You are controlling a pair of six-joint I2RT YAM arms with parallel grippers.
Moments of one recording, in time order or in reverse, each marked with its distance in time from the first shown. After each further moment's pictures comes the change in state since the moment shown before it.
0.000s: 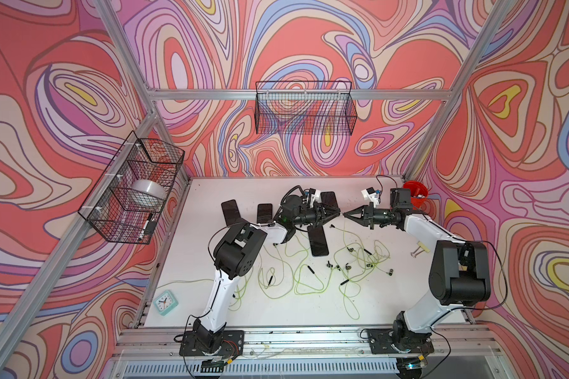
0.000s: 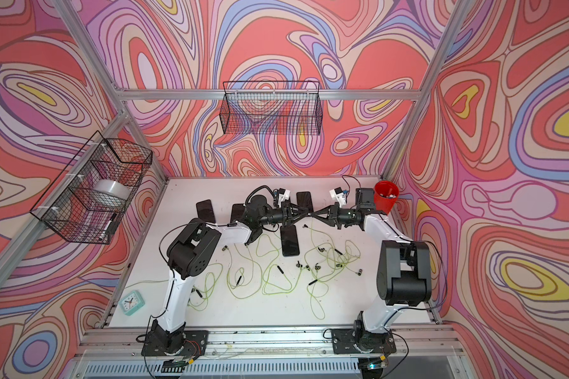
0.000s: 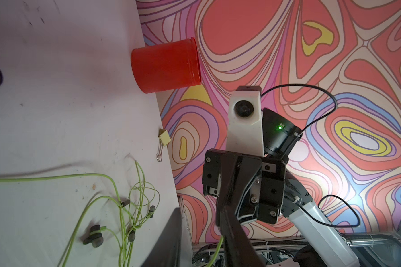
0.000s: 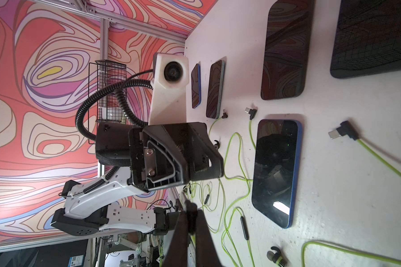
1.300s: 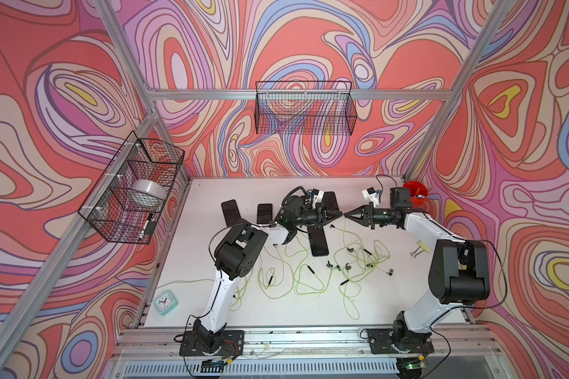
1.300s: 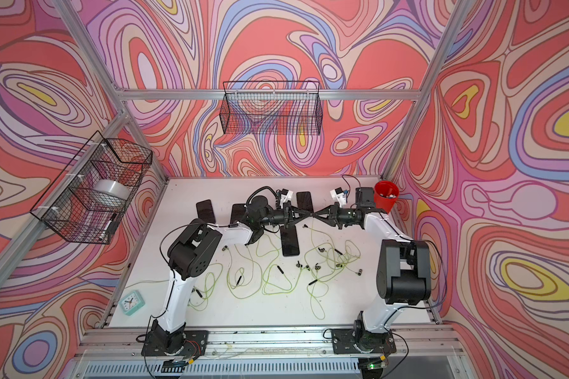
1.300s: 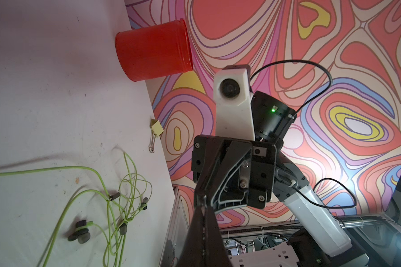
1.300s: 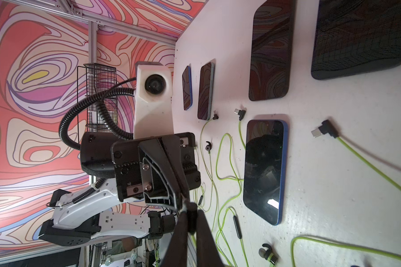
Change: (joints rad) left arm -0.021 0.000 0.005 0.031 0.049 -0.018; right arm 0.001 0.007 0.020 -0.041 0.041 -0.018
